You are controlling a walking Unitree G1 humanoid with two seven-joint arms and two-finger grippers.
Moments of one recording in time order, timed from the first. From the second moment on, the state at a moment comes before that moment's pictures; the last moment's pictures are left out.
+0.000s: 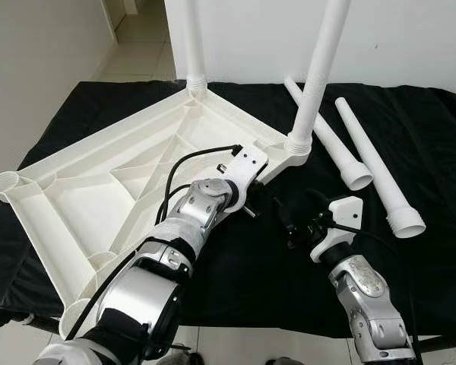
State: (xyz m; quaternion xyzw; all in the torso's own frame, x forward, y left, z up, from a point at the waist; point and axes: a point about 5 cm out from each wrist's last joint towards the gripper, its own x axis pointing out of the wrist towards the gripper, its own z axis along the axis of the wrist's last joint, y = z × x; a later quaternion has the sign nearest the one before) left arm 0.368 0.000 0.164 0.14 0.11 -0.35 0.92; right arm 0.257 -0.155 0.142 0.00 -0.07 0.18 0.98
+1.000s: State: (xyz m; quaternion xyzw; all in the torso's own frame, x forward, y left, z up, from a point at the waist) left arm 0.305 0.069 0.174 0.13 -0.04 -0.46 0.88; right arm 0.260 -0.153 0.143 0.01 -0.08 0.17 0.98
